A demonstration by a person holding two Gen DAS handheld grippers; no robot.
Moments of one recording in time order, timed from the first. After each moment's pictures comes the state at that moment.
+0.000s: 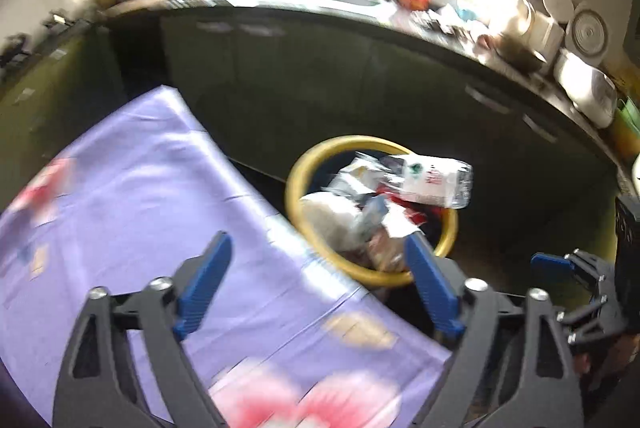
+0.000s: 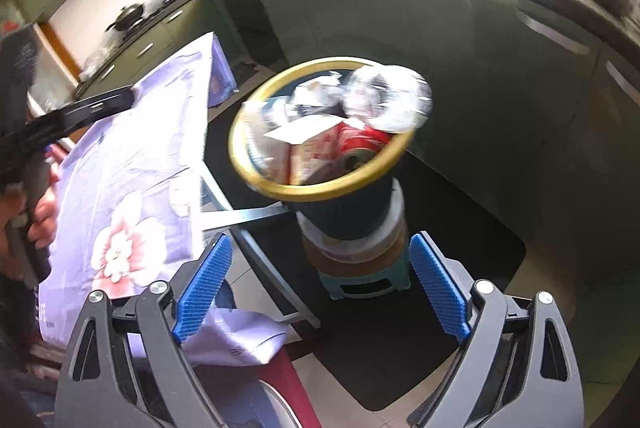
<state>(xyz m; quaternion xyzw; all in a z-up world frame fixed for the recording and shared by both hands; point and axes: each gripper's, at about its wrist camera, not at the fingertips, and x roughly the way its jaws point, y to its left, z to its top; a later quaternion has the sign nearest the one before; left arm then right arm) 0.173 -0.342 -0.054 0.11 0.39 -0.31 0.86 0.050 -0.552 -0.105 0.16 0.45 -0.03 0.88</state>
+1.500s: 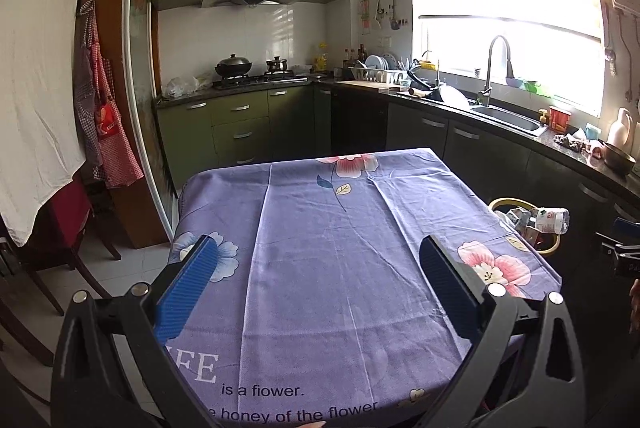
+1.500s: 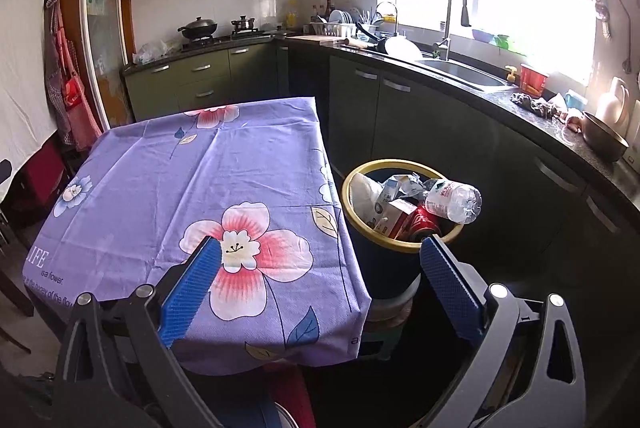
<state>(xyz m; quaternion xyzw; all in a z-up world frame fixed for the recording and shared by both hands) -0.062 -0.032 0.011 0.02 0.23 -0.02 0.97 -0.036 -0.388 -0.010 0.01 0.31 -0.01 0.95</state>
